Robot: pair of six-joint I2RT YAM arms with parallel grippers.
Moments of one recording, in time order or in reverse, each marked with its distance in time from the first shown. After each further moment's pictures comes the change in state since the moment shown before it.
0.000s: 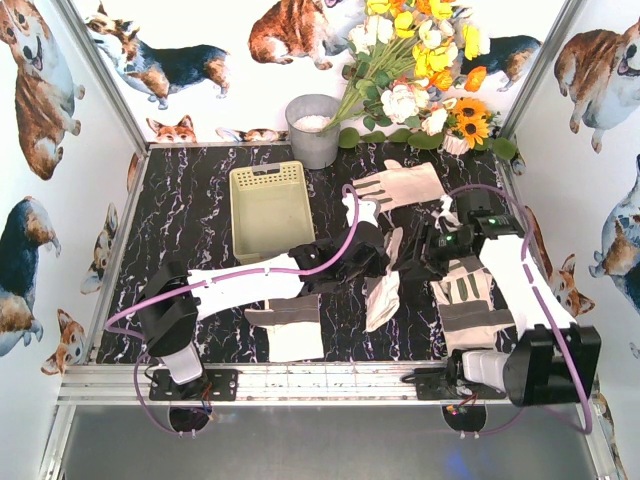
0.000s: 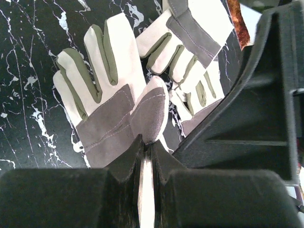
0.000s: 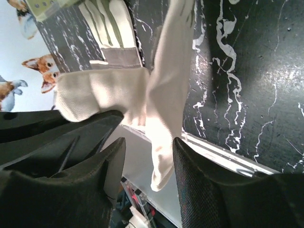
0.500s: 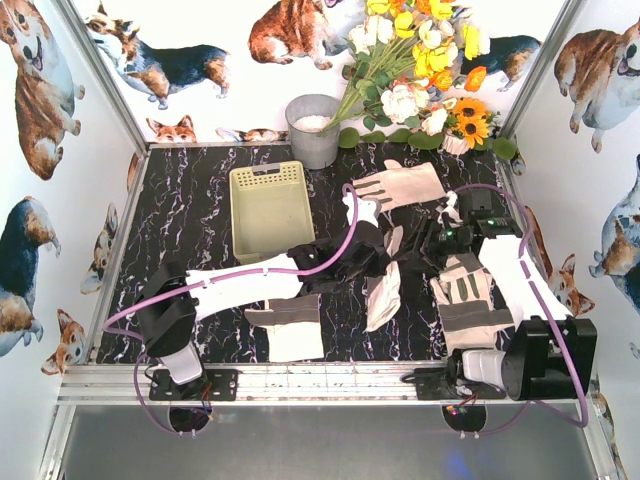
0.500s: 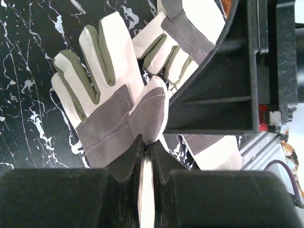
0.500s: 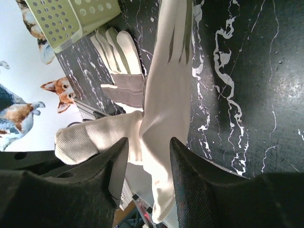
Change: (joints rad) left arm 0.000 -0.007 -0.004 0.013 0.008 0.015; right arm -0.028 0.012 -0.042 0.166 -0.002 0.106
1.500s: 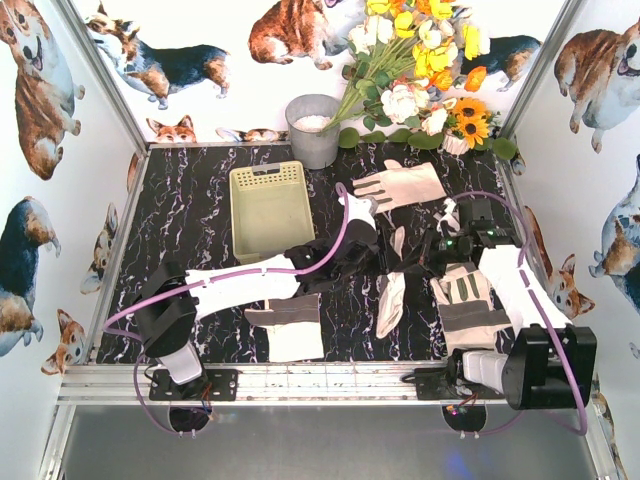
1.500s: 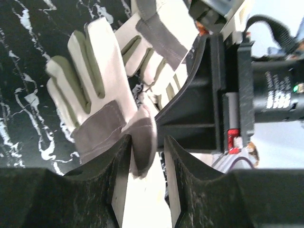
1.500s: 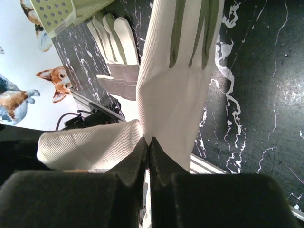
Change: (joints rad) left arm 0.023 -0.011 -0.050 0.105 0.086 -0.074; right arm -0.012 -0.041 -0.089 0.048 -0.047 -0.042
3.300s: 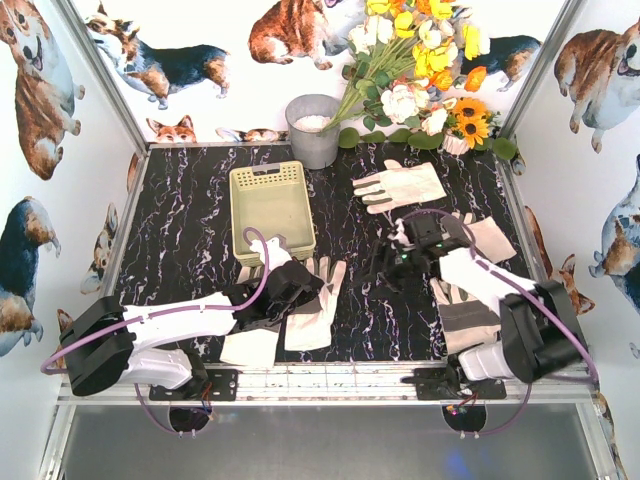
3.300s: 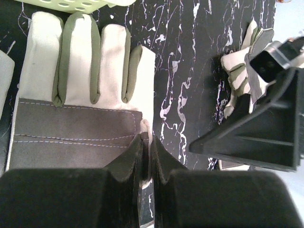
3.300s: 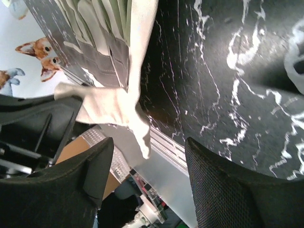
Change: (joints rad) left arm 0.058 -0.426 -0.628 0.031 -0.231 -0.395; right arm 0.329 0.145 -0.131 0.312 0.045 0.270
